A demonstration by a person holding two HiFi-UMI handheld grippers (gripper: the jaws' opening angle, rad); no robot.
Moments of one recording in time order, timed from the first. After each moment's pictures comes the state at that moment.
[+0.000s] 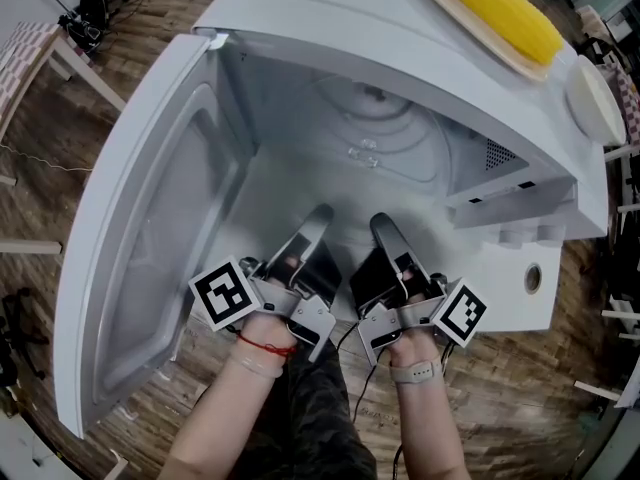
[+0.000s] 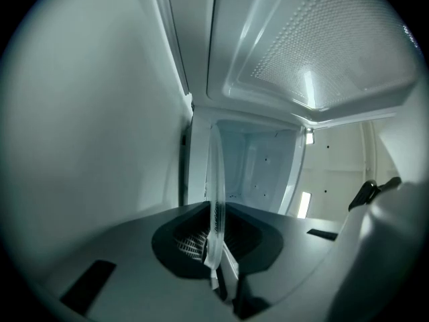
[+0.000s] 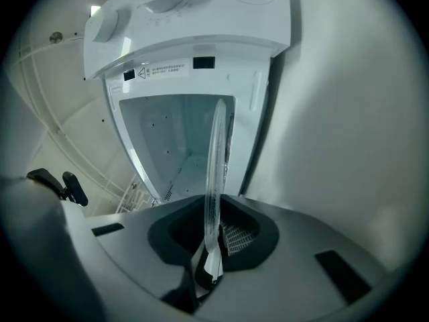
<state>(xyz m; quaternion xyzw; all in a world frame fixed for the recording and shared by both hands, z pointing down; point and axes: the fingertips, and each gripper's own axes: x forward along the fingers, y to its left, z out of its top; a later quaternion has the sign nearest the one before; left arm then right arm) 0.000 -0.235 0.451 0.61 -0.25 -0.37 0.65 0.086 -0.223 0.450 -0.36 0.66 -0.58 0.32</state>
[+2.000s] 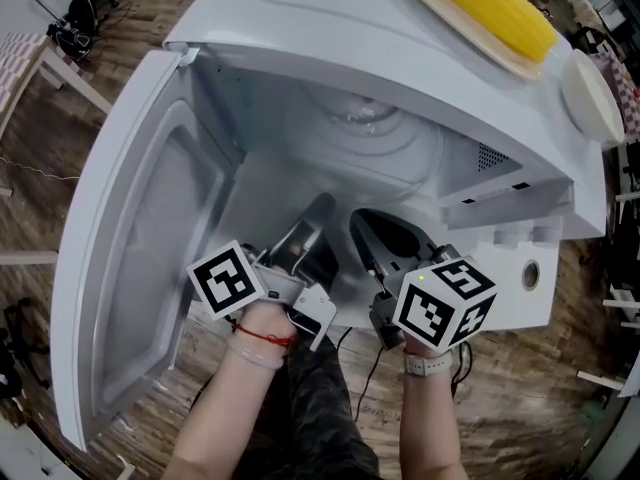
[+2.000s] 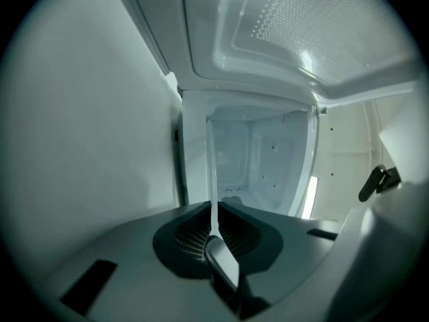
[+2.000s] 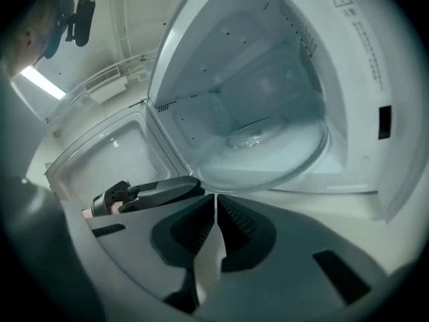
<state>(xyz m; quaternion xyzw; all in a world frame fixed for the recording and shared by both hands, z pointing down) 0.017 -0.258 0.451 0.64 -0.26 -0.32 0.64 0.060 -0.235 0.455 -0.43 0.83 -0.33 -0.12</state>
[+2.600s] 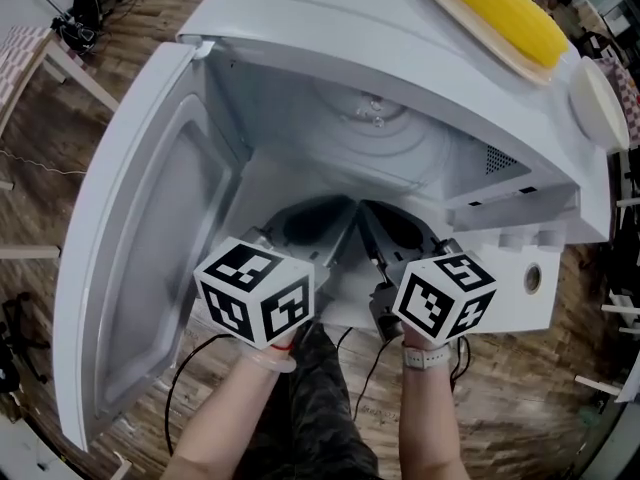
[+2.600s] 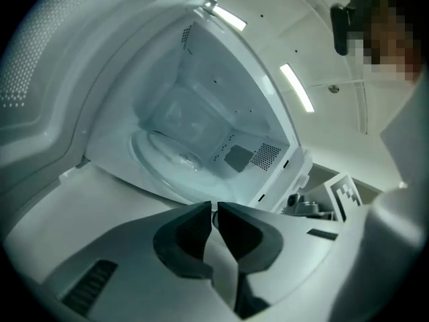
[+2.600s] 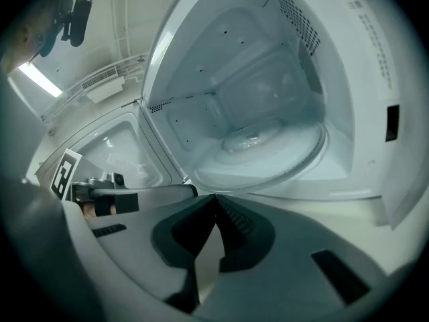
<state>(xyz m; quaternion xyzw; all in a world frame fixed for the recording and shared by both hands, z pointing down) 0.036 -0.249 0.443 0.87 -0.34 0.02 0.36 0.059 -0.249 0.461 -0.45 0.83 -0.32 -0.11</state>
